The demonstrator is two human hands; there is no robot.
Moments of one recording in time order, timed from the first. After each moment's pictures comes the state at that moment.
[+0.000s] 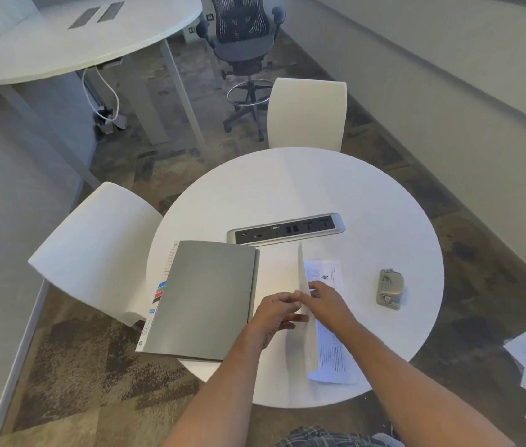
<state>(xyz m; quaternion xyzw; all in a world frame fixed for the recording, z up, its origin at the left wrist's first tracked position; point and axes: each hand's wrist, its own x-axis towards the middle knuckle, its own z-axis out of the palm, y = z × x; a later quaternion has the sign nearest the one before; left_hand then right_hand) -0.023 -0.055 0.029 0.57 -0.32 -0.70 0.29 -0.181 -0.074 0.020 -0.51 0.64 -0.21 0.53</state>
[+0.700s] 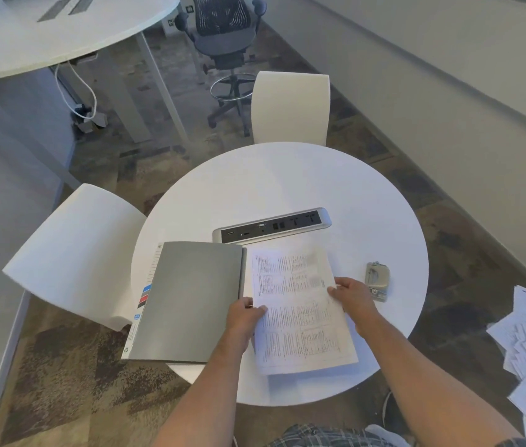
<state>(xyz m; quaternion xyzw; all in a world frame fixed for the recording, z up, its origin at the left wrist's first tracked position) 0.005 -0.057 -0.013 0.72 -0.29 -0.56 0.30 -0.255 -0.079 -0.005 -0.32 0.67 -0.35 0.57</state>
